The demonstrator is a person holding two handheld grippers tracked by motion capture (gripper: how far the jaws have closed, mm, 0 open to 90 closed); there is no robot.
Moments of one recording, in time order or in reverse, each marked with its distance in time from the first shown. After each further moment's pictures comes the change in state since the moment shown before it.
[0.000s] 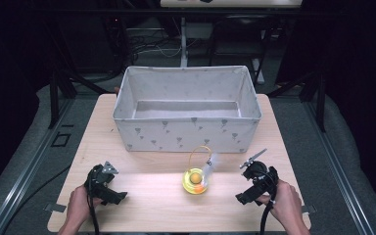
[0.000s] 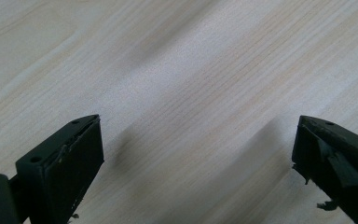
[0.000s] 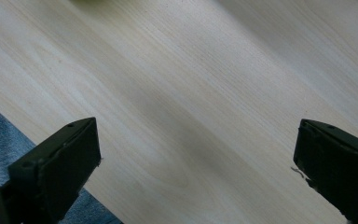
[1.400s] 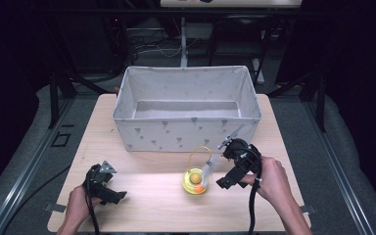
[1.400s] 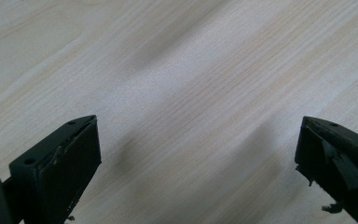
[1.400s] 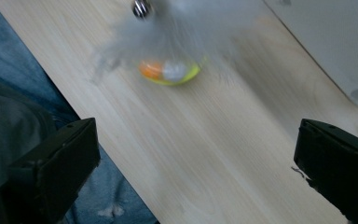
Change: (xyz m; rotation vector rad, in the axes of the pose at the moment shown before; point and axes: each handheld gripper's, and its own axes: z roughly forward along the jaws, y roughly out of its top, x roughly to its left) left arm 0.003 -0.002 -0.003 -0.022 -0.013 -0.026; right arm 0.037 0.073 -0.063 -0.036 0.095 -0.159
